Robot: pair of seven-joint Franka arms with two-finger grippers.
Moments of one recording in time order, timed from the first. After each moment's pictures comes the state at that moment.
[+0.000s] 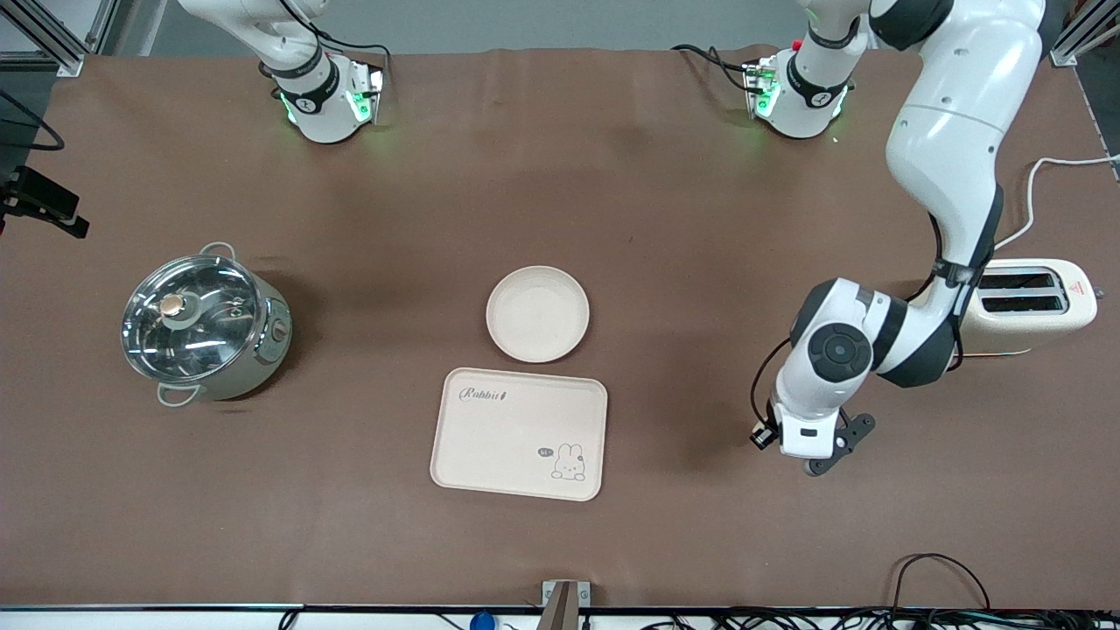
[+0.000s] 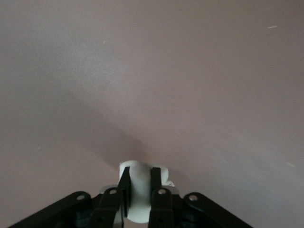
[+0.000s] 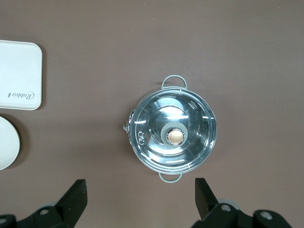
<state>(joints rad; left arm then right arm) 0.02 0.80 -0.35 -1.50 0.48 2.31 -1.20 0.00 0.01 -0.08 -1.48 -0.02 1.51 -0.07</state>
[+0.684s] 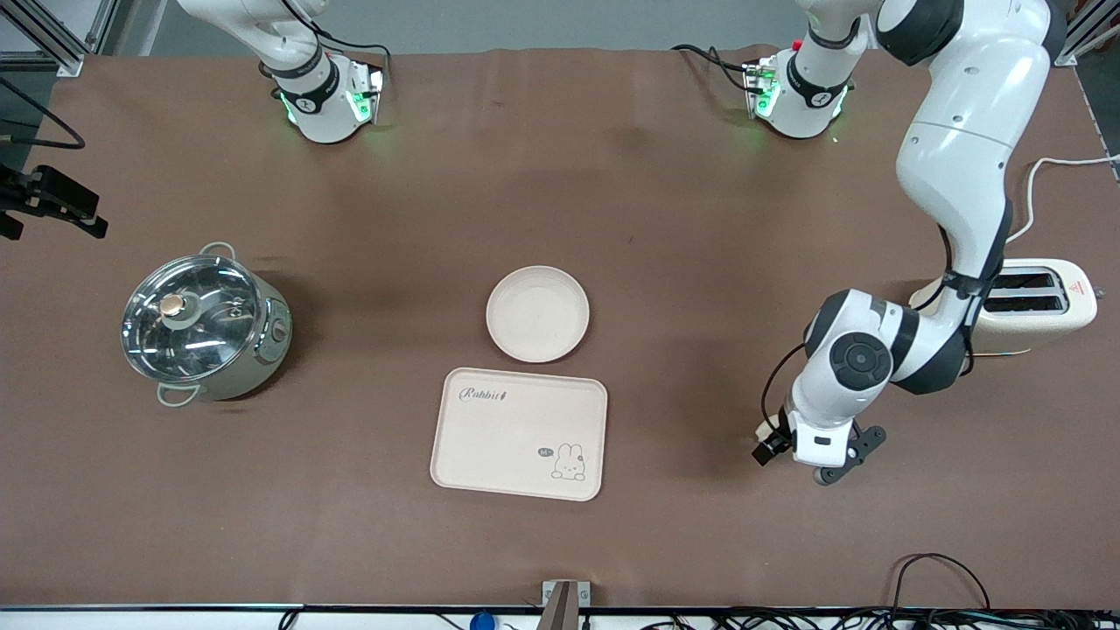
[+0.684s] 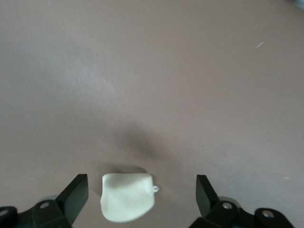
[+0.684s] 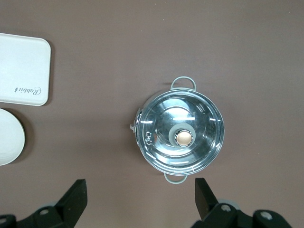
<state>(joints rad) 0.05 0.78 -0.36 -1.48 0.49 2.35 -1.10 0.03 0.01 -0.07 -1.48 -0.02 1.51 -0.07</state>
